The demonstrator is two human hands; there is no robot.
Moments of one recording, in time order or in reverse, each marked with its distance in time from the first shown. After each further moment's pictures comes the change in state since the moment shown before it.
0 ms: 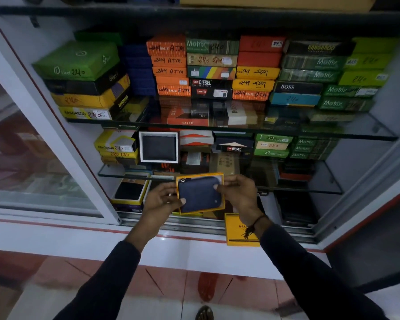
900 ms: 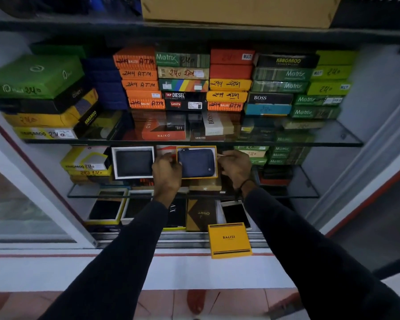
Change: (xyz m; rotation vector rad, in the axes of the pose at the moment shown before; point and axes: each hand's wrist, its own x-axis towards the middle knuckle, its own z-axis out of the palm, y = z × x) left_hand 0.099 0.068 0.097 0.604 0.286 0.345; right_hand 0.112 -0.044 -0.023 -0.020 0.192 0.066
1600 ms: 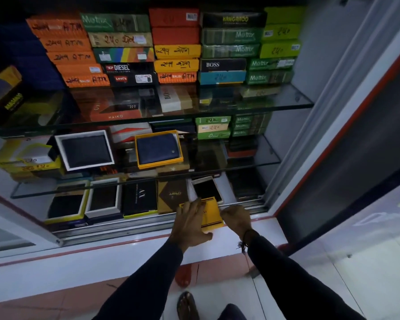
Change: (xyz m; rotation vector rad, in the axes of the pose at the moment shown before) left_hand -0.185 -0.048 0.115 0.610 -0.789 0.501; right_hand -0.084 0.185 -0.114 -0.602 -0.155 0.228
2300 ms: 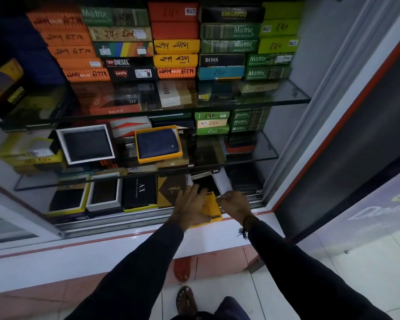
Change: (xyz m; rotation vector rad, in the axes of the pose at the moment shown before) left_hand 0.016 0.012 -0.041 0.054 -0.035 -0.003; right_hand 0.001 -0.016 -0.016 0.037 -0.007 -0.102
